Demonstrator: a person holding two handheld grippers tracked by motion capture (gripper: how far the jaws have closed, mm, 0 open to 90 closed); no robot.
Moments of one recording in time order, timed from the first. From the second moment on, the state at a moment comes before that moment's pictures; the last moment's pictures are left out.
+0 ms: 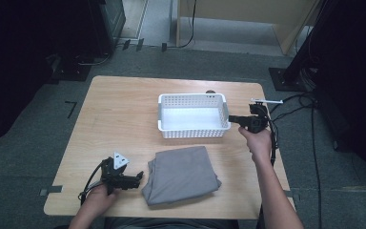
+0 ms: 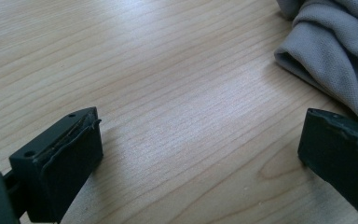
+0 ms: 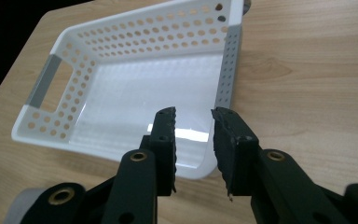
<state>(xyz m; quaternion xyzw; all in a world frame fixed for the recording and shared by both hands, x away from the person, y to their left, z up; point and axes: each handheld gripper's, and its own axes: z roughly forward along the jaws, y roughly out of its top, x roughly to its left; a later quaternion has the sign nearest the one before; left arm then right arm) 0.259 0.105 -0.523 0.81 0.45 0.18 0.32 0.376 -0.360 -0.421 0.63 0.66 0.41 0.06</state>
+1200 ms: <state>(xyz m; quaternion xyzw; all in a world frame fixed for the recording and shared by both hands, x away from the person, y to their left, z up) 0.259 0.104 -0.523 0.82 0.45 0.18 0.32 0.312 -0.305 -0.472 0.54 0.74 0.41 0.00</state>
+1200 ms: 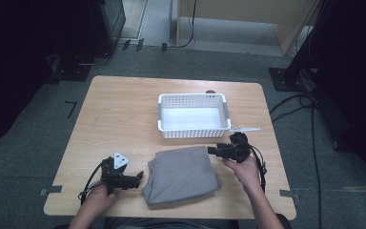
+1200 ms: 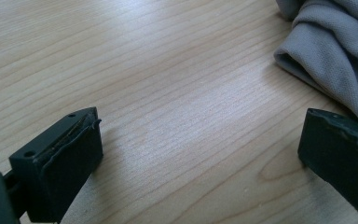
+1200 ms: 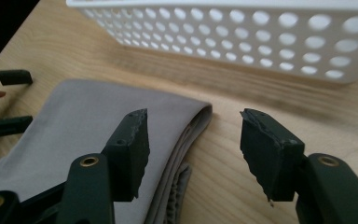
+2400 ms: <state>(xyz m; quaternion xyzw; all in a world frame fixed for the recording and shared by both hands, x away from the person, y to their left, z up) 0.259 0.104 -0.523 0.81 0.45 0.18 0.32 0.284 -0.245 -0.506 0.50 0.79 0.36 0.02</state>
